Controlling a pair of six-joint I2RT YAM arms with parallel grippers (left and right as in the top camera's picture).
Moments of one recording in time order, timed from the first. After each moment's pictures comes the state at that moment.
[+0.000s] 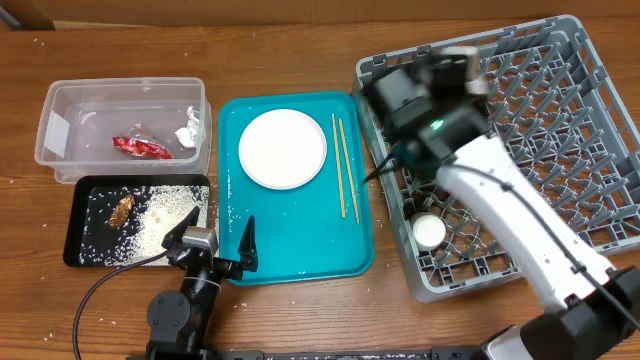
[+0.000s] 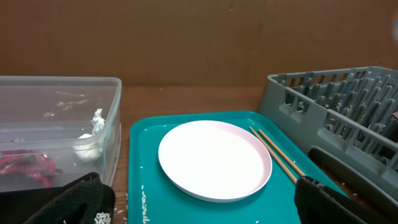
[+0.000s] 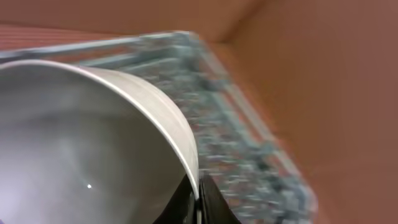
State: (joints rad) left arm -0.10 0.02 0.01 -0.07 0.12 -0.10; right arm 0.55 1.68 1.64 -1.22 1.08 0.60
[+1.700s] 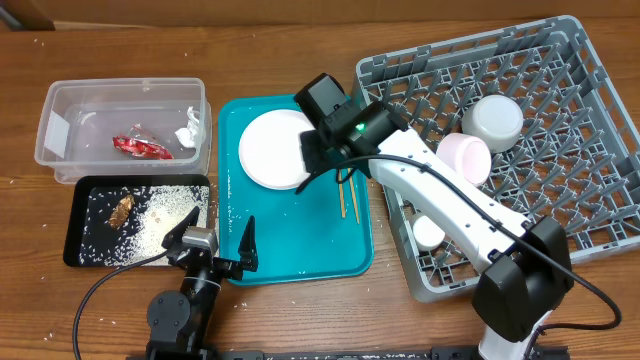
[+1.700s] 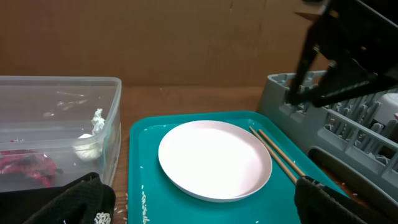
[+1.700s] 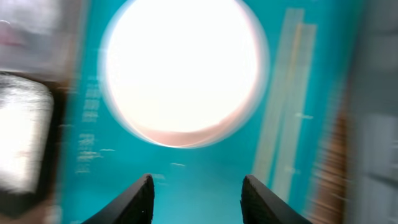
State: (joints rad) left arm -0.10 0.02 0.01 -0.07 0.12 -0.10; right arm 0.69 1.91 1.71 -0.92 0.00 0.47
